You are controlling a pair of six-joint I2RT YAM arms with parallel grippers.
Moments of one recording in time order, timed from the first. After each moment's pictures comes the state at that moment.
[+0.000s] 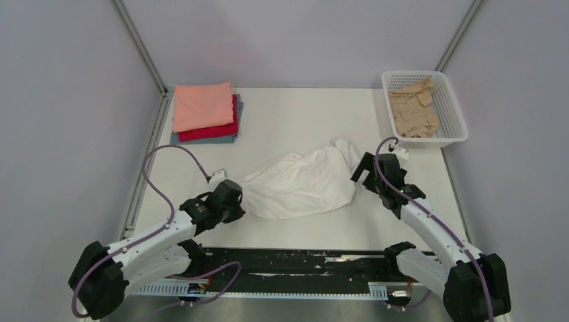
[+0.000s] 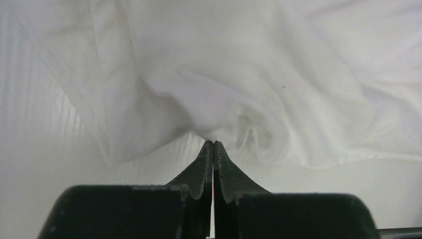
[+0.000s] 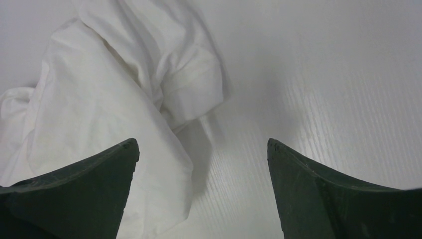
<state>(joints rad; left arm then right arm) -0.73 0.98 0.43 -0.49 -0.25 -1.03 0.31 0.99 0.55 -0.32 0.29 0.64</state>
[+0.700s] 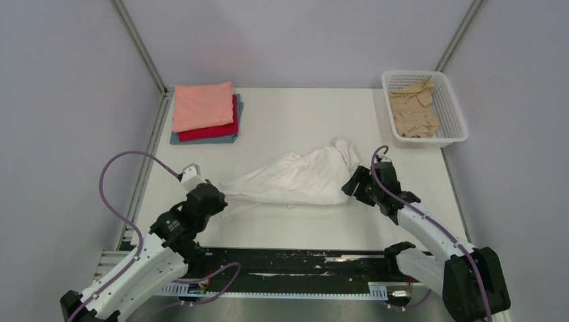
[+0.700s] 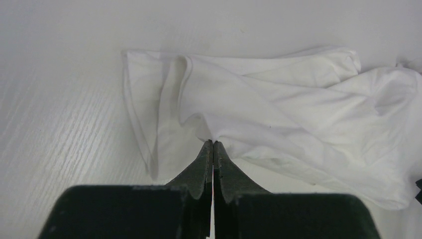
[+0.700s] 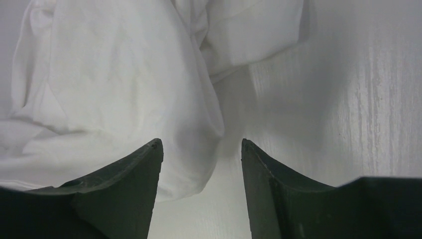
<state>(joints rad) -0.67 0.53 0.45 -0.63 -0.53 -0.95 0.31 1.00 0.43 -0.23 -0.05 0.69</state>
